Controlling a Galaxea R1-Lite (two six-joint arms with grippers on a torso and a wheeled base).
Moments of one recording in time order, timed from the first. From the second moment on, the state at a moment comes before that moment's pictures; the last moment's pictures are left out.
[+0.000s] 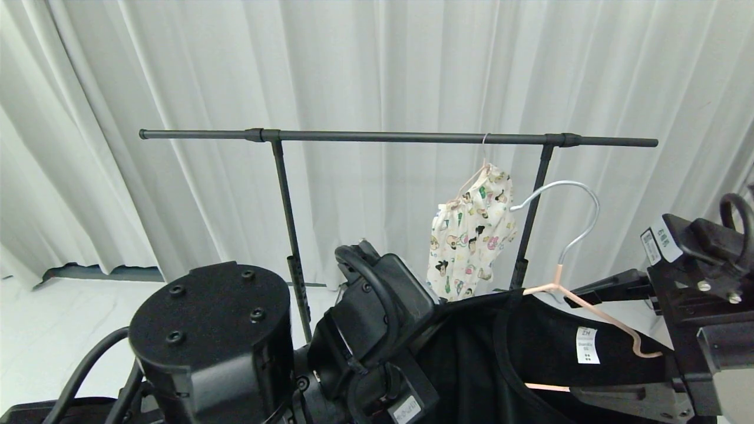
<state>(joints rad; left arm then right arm) -0.99 1.61 -0.62 -0.83 0.10 0.36 0.56 1.28 -0.92 0.33 0.50 -0.48</state>
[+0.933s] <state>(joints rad) -0.99 1.61 -0.62 -0.86 0.10 0.38 0.47 1.38 -0.93 0.29 0.50 -0.61</state>
